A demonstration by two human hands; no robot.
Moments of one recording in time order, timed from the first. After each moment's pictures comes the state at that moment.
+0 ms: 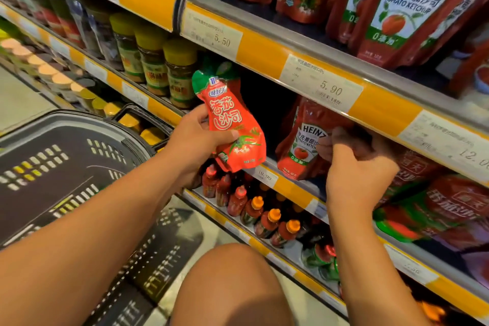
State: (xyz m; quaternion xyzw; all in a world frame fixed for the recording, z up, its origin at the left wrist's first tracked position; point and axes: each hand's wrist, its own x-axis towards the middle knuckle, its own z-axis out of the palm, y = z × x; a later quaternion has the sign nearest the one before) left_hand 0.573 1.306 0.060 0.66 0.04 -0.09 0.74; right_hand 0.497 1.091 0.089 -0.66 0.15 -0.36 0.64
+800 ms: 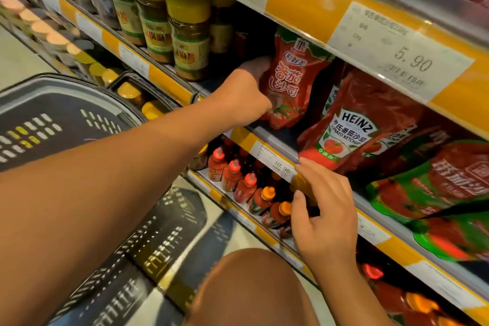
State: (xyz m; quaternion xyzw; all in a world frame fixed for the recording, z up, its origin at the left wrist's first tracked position) left_hand 0.661 1.265 0.033 0.80 -0.14 -0.05 0.58; right_hand 0.471 1.092 -0.018 -0.93 -0.04 -0.20 0.32
